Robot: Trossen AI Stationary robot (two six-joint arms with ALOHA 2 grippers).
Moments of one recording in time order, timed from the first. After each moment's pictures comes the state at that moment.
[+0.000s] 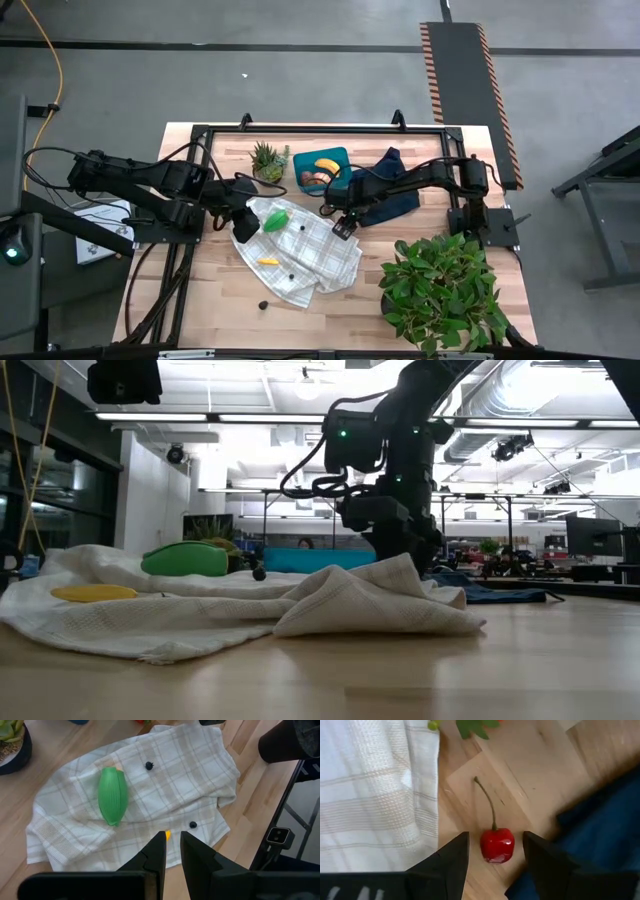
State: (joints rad) left arm -0.07 1.11 1.14 -1.05 -0.06 -0.84; right arm -0.07 1.97 1.29 -0.74 -0.06 0.54
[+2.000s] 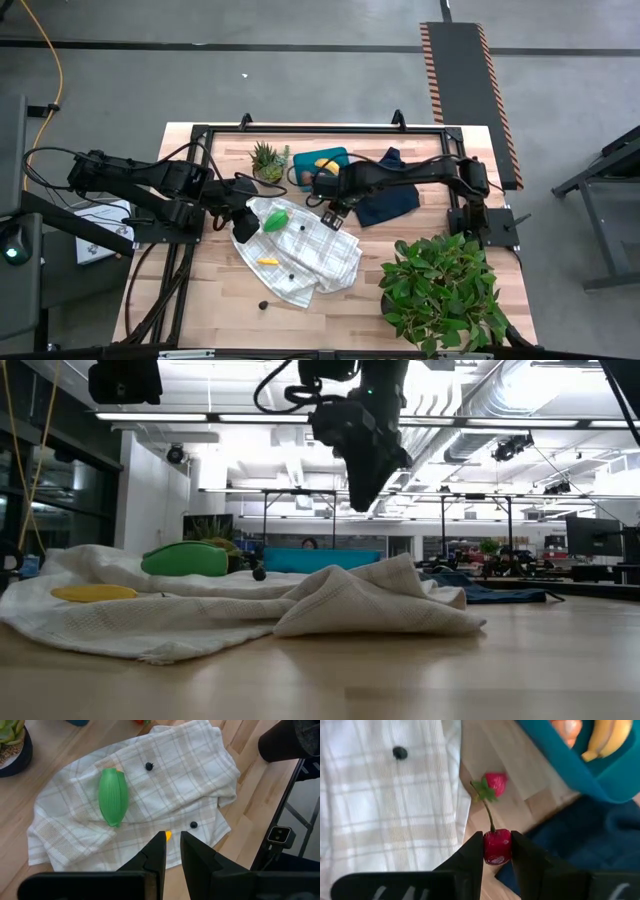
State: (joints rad) left arm -0.07 1.11 1.14 -1.05 -0.06 -0.83; right arm -0.03 1.97 1.73 -1.11 0.11 0.48
